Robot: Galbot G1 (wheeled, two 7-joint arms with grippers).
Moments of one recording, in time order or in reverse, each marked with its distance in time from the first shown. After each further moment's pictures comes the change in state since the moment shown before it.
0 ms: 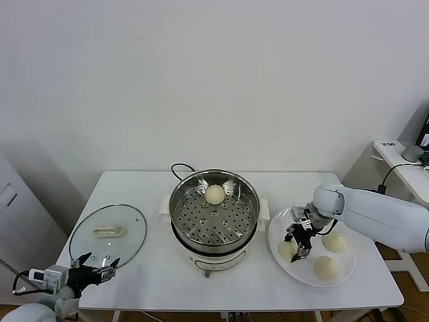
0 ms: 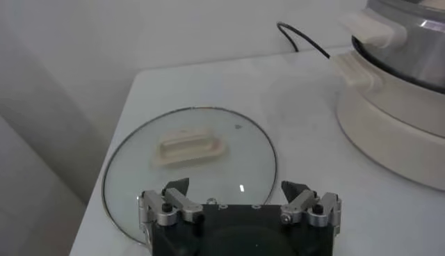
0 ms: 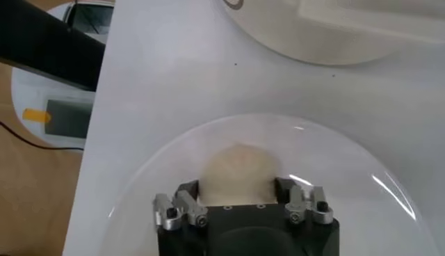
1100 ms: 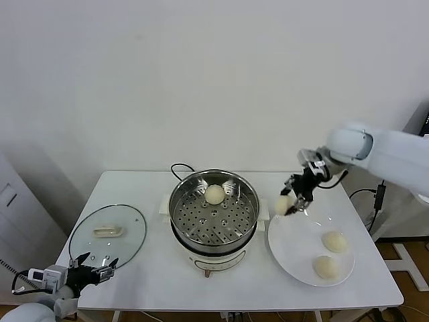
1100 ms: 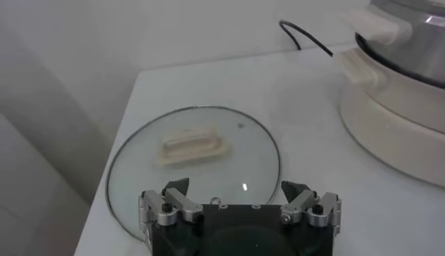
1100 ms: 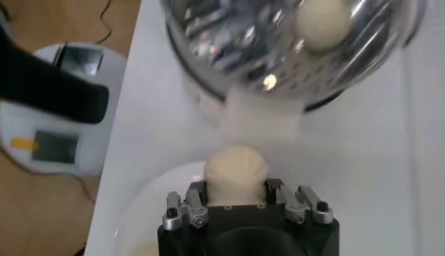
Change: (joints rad) left arm 0.000 0.006 0.000 0.003 0.005 0.002 -0.004; right arm 0.610 -0.035 -0.218 0.271 0.361 -0.130 -0.046
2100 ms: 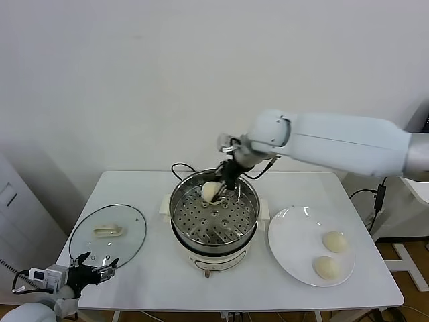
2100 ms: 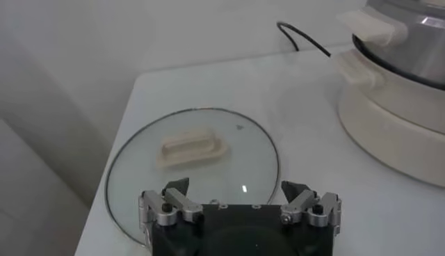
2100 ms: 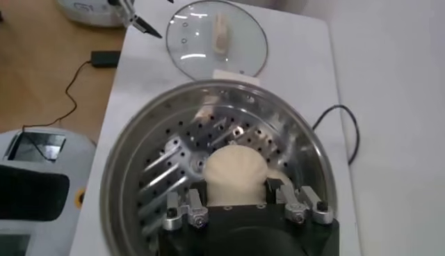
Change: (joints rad) left arm -0.001 0.002 0.002 -0.004 0.007 -0.002 0.001; right arm -0.123 0.393 0.096 -0.056 0.242 -0.235 0.308
